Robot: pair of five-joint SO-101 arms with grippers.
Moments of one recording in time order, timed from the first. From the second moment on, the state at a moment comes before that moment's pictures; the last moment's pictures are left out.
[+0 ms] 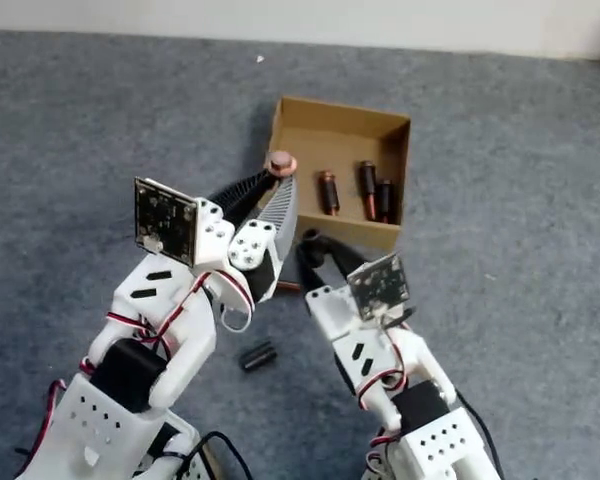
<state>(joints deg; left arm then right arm) 25.5 -67.9 53.3 27.9 16.3 -32.4 -84.7 92.0 11.1 6.3</state>
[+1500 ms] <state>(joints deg) 28.2 -69.1 60.9 22.4 16.3 -33.6 -84.5 95.6 -1.4 12.4</state>
